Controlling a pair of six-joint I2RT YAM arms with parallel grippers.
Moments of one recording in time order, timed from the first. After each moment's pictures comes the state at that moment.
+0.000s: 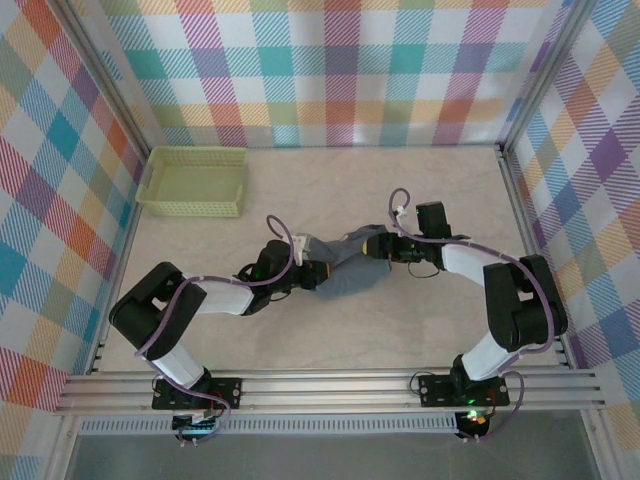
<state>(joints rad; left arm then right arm) -0.66 1.63 0.58 0.53 0.27 -0.65 0.24 1.60 0.81 -0.09 -0.71 0.33</state>
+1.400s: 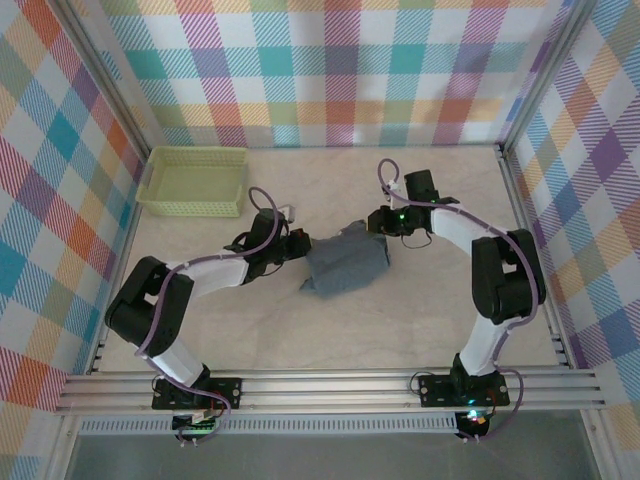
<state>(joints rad) -0.52 1.63 0.82 0.17 0.17 -0.69 0.26 1.81 1.19 -0.36 -0.56 0.28</state>
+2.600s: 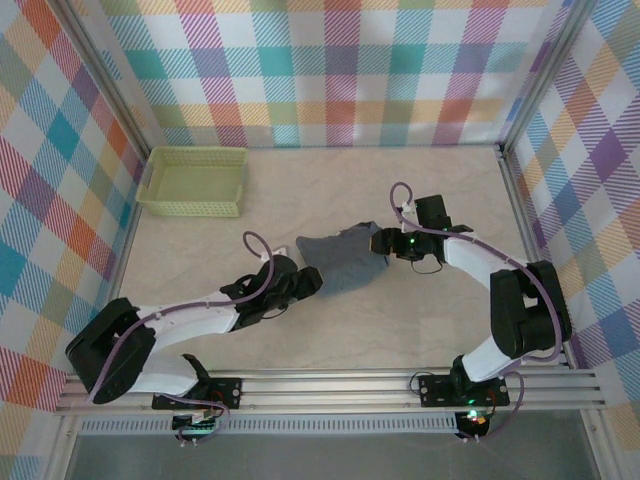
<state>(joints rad) -0.83 1.34 0.57 0.07 -0.10 -1.06 0.26 1.55 0.89 -0.30 -0.49 0.36</state>
